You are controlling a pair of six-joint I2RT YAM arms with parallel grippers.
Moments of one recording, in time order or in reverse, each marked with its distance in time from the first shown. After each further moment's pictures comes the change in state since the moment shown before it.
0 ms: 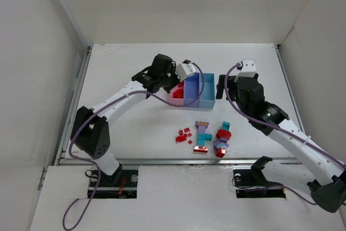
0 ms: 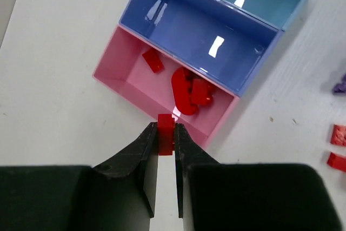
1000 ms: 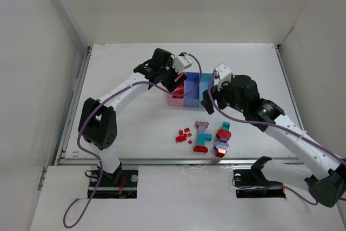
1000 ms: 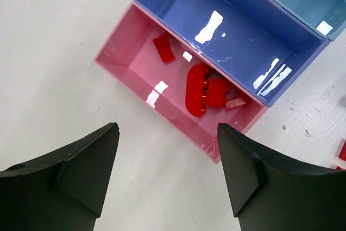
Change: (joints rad) left arm 0.056 0.165 0.150 -0.070 -0.017 -0.100; right arm 0.009 0.061 0.039 -0.068 -0.517 -0.275
